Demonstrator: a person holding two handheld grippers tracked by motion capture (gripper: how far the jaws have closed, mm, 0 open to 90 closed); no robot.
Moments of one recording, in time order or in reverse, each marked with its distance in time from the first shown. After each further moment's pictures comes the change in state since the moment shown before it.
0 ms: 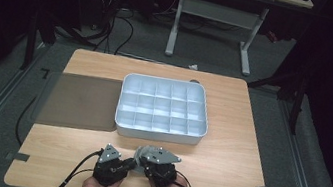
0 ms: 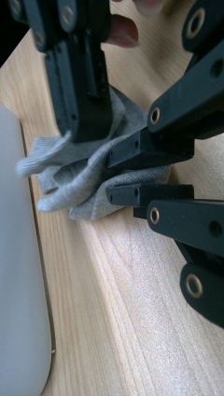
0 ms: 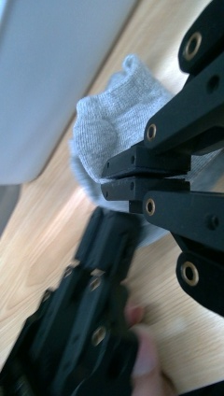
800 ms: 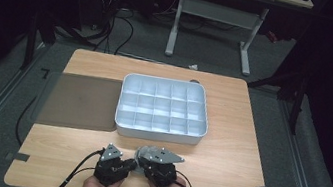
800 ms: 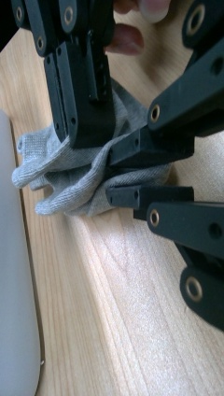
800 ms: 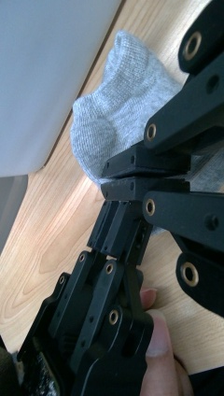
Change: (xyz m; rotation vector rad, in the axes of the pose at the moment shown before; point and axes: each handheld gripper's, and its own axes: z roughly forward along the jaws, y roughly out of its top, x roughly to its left) left arm 0.001 0.002 0.003 0.039 -0.020 -0.016; right arm -0.006 -0.009 0.005 -0.032 0.056 0.071
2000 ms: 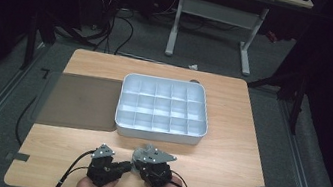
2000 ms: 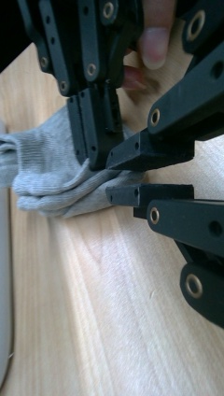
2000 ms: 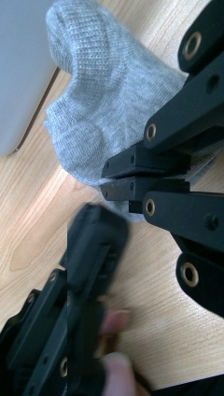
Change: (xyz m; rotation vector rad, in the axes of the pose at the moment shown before) left arm 0.015 -0.004 -0.016 -0.007 -0.053 -0.070; right arm 0.005 -0.003 0.015 0.079 0.029 -0.036
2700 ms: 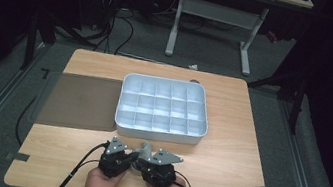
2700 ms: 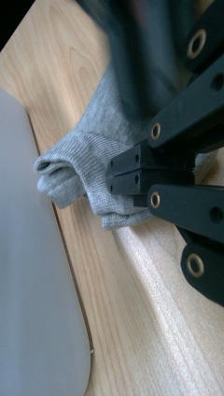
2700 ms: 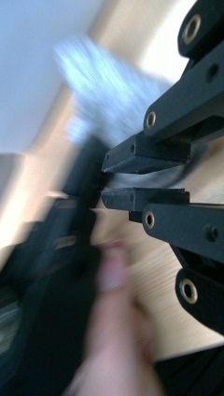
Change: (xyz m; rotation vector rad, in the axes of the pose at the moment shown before) left arm -0.011 0.020 0.030 -0.016 0.087 0.133; right arm -0.002 0.007 -0.023 -0.092 0.024 -0.003
